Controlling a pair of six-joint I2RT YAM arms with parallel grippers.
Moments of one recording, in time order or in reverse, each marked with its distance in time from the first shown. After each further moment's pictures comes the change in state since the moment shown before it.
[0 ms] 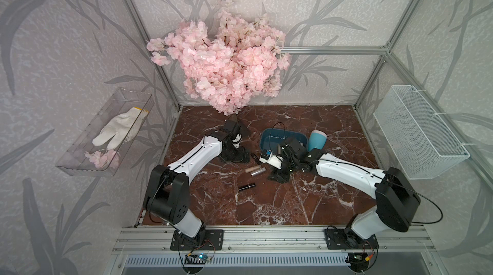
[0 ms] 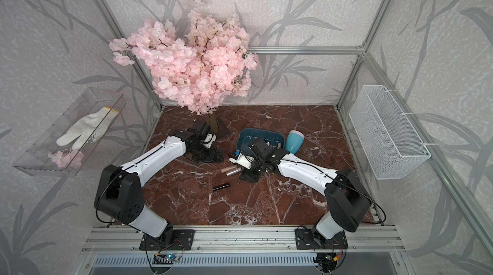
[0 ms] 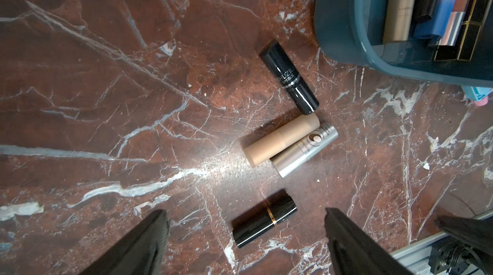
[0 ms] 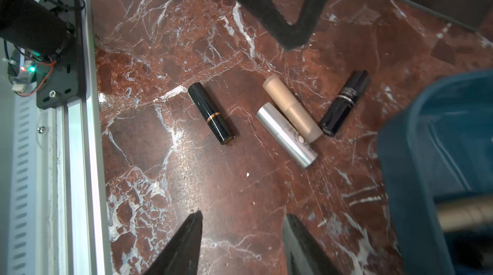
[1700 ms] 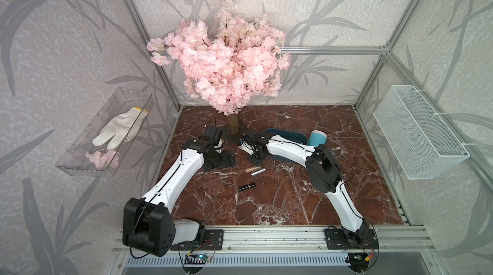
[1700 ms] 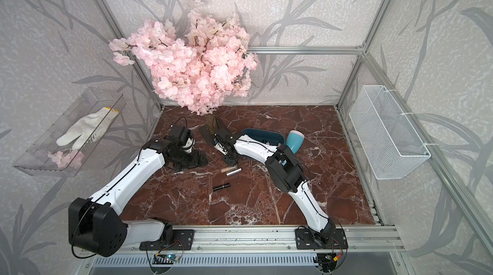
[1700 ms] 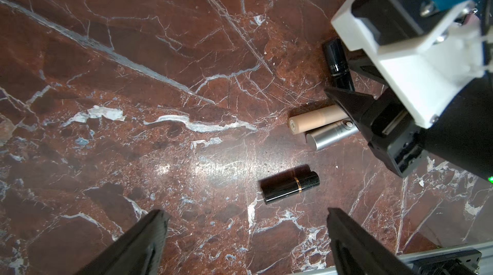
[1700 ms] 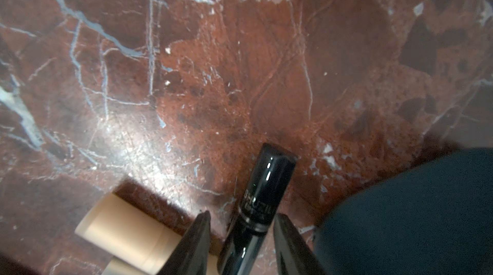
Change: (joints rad) left arm 0.124 -0.257 -0.124 -0.100 -0.048 -0.102; right arm 0.061 0.722 0.858 -0.416 0.455 0.233
